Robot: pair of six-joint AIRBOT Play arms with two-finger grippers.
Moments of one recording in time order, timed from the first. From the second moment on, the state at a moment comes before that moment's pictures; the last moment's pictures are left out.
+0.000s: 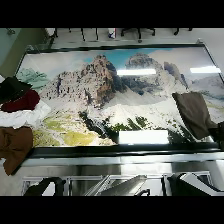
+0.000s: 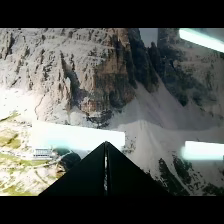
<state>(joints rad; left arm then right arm) 0.21 -0.88 1.35 -2.09 1.26 1.57 -1.12 -1.18 0.67 2.33 -1.02 -1.79</state>
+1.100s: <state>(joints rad) -0.23 -0.94 1.10 -2.16 1.12 1.56 -0.19 -1.07 1.06 2.28 -1.18 -1.71</state>
